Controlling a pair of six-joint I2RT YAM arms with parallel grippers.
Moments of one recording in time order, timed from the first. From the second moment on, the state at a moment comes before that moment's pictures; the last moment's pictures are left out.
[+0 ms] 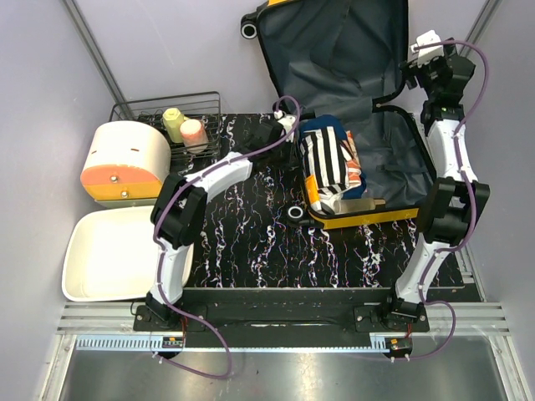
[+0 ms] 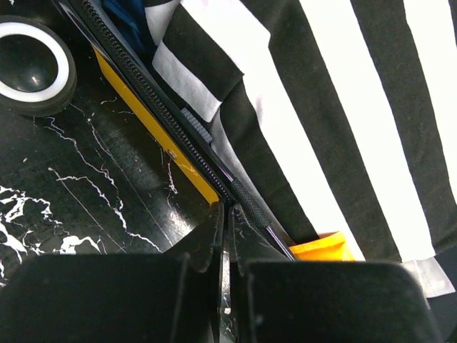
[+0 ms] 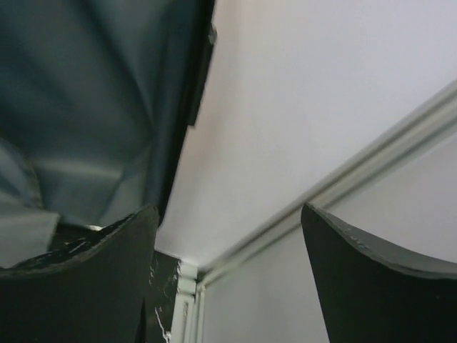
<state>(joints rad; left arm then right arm) -0.59 2.11 1.69 -0.19 0.22 -0.31 -0.19 1.98 1.88 0.17 -0.22 -0.60</state>
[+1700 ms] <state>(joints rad) -0.71 2.26 1.86 -0.09 0.17 -0.25 -0.23 2.66 2.67 0.38 -0.08 -0.59</state>
